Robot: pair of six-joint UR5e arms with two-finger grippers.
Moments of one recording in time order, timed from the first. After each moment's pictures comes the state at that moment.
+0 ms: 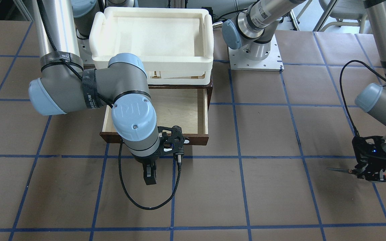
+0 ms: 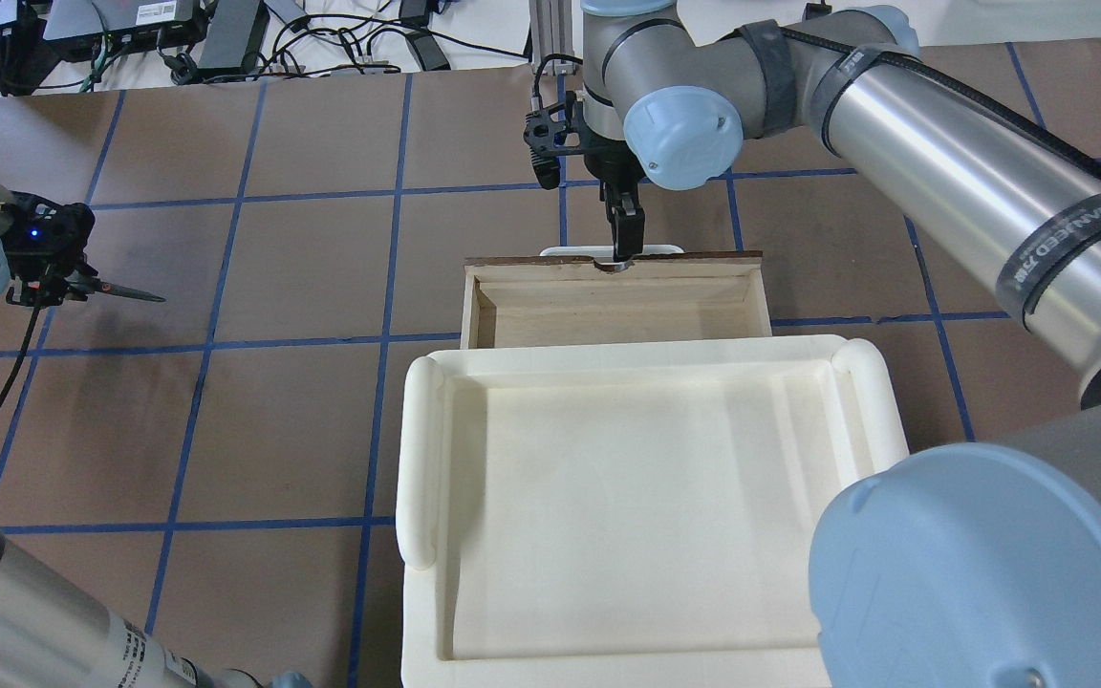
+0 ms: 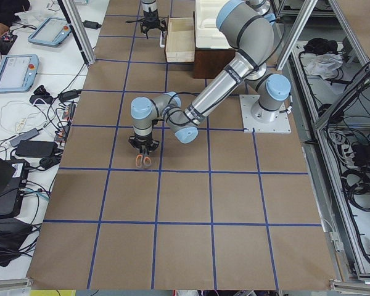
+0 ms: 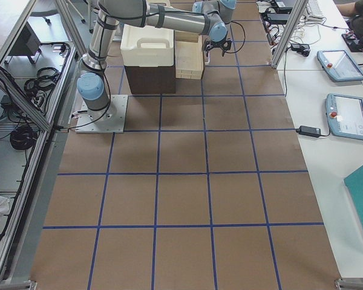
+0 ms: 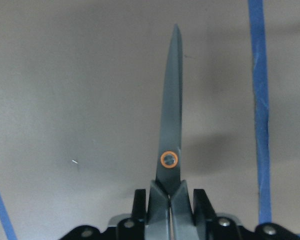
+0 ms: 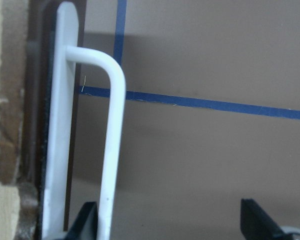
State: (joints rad) left arm -0.99 -2.08 -1.65 -0.85 1.60 2.31; right arm 1.83 -1.02 1.35 -1.85 -1.55 -1.43
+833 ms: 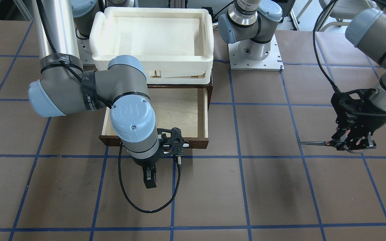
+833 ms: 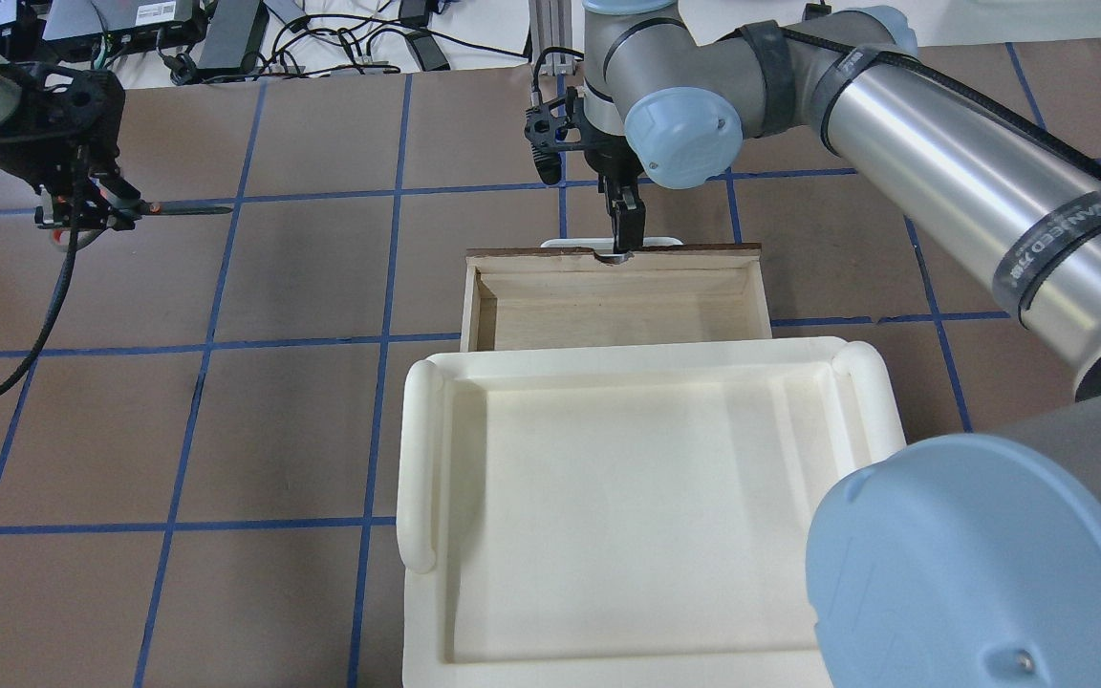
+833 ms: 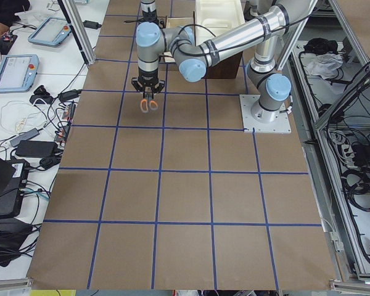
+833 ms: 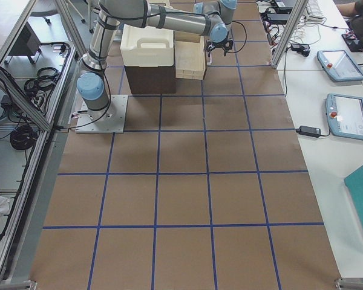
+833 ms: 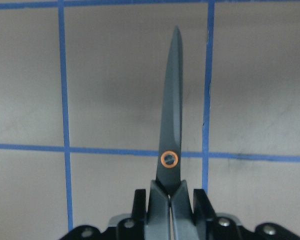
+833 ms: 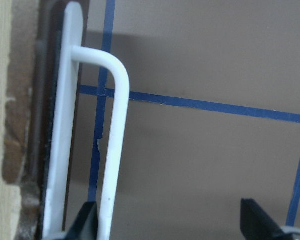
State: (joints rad) left arm -1.25 -1.74 -1.60 -1.26 1.53 1.86; right arm 1.82 -1.02 1.34 -1.88 -1.55 -1.46
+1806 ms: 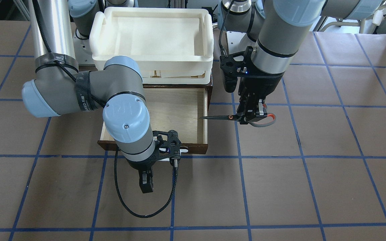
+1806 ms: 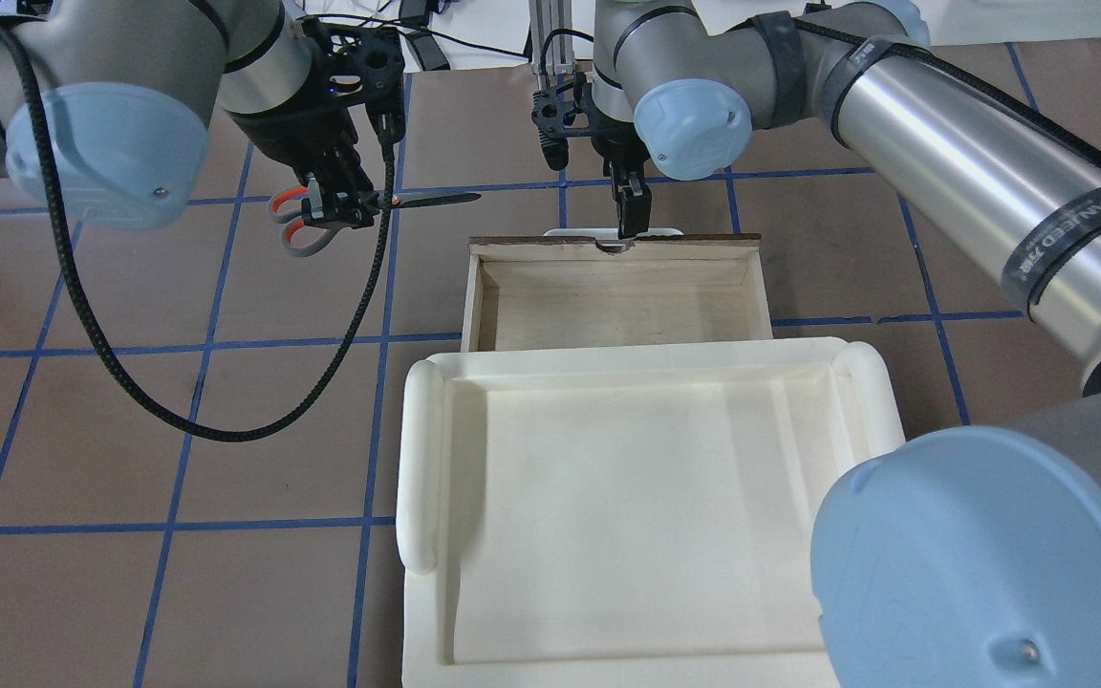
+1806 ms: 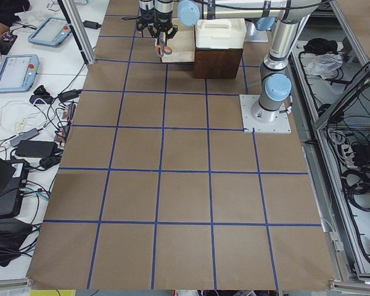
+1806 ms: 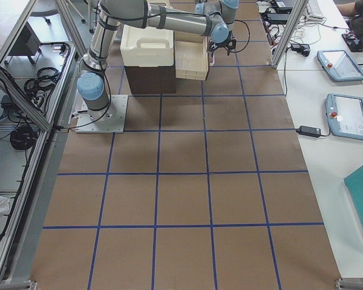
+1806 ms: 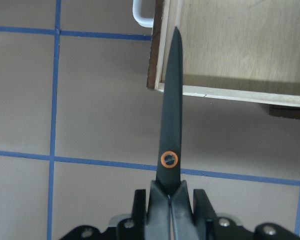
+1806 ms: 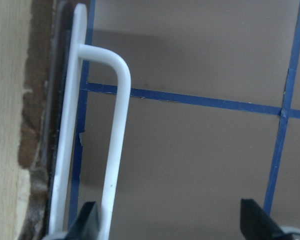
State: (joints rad) left arm -1.67 -1.68 -1.57 -1.35 1.52 1.38; right arm 1.81 -1.02 1.33 -1.91 -1.55 -1.46
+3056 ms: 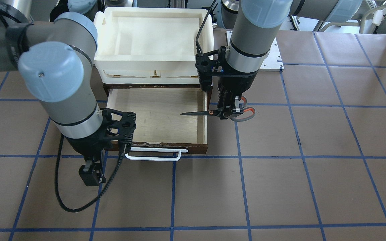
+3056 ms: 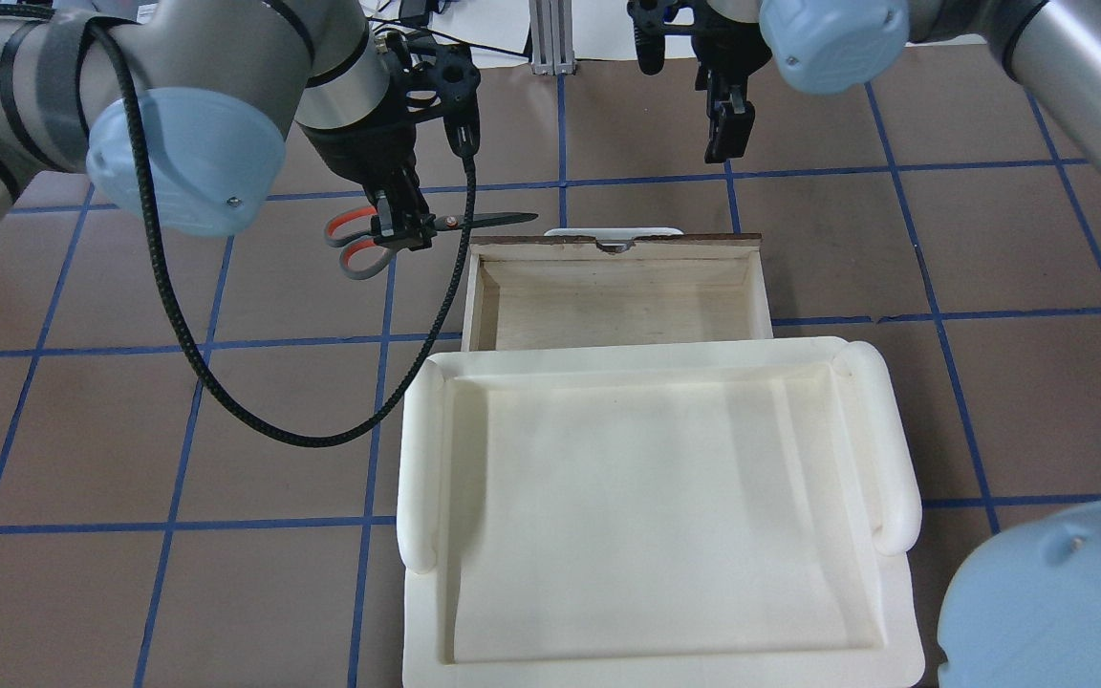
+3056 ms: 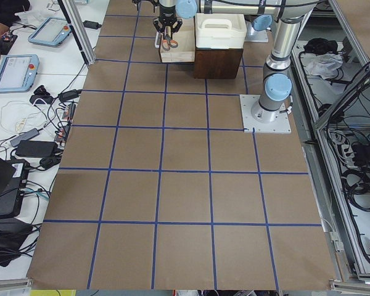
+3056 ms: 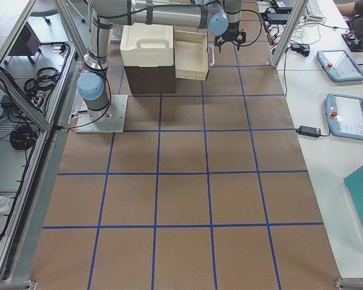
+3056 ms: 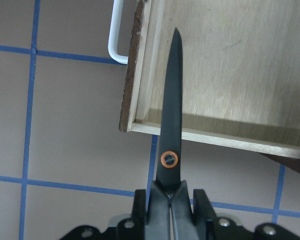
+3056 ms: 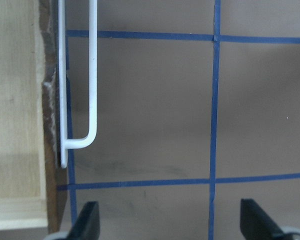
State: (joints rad) left arm -1.77 -1.72 -1.54 -1.39 1.52 1.26; right arm 1.67 -1.20 1.31 -1.79 -1.58 -1.46
